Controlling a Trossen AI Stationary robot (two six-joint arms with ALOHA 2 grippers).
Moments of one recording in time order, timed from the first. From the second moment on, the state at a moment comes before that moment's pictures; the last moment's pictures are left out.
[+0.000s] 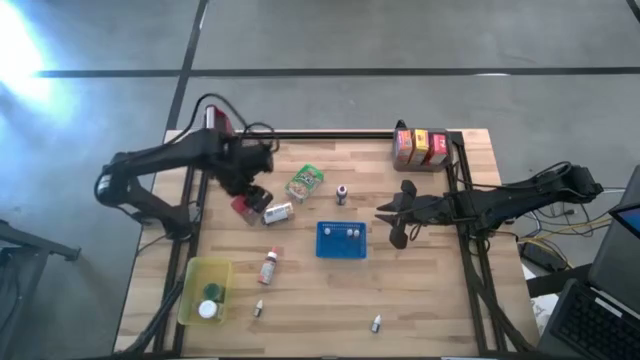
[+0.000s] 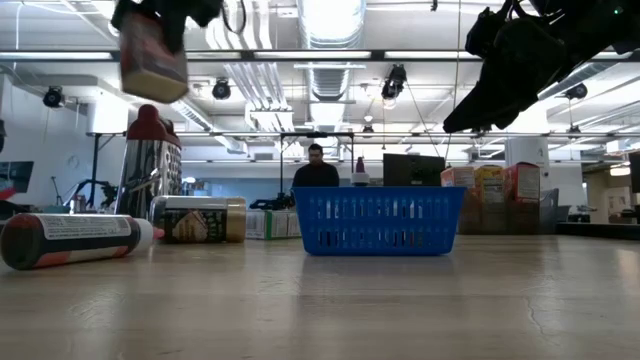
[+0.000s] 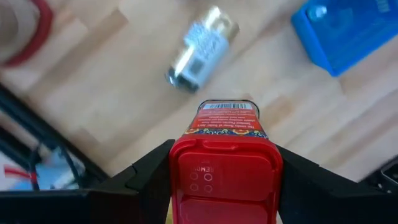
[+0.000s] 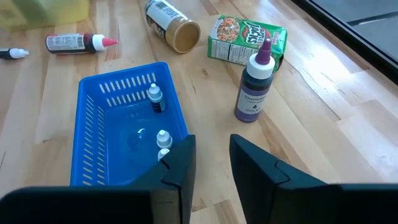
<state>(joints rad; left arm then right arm) 0.15 1.39 1.60 -1.57 0.04 -0.77 0.13 1.00 0.50 -0.10 0.33 0.30</state>
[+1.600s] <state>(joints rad) -0.81 1.17 1.17 -1.57 -0.05 -2.05 0.13 1.00 0.48 -0.10 0.33 0.44</state>
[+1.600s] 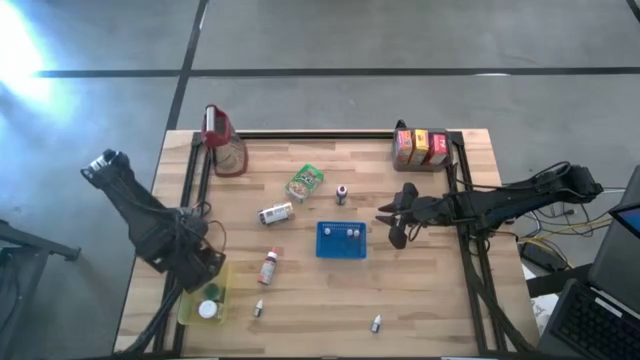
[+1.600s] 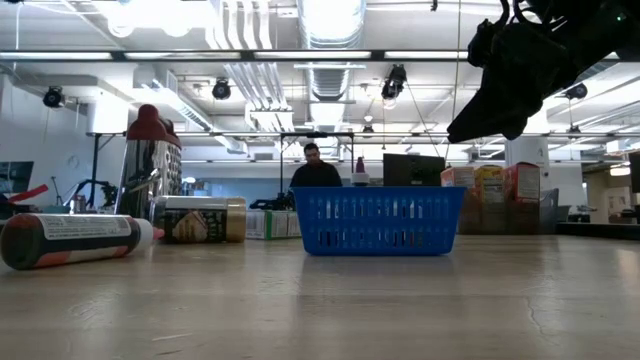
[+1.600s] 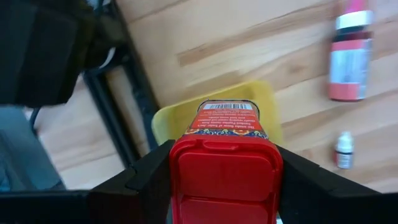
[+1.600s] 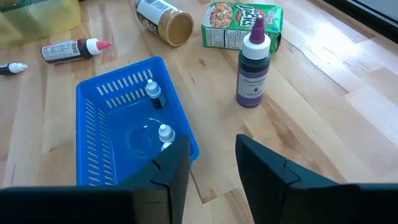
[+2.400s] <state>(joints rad) -0.98 1.22 1.03 -1.41 -0.02 -2.26 0.13 1.00 0.47 -0.10 0.33 0.46</state>
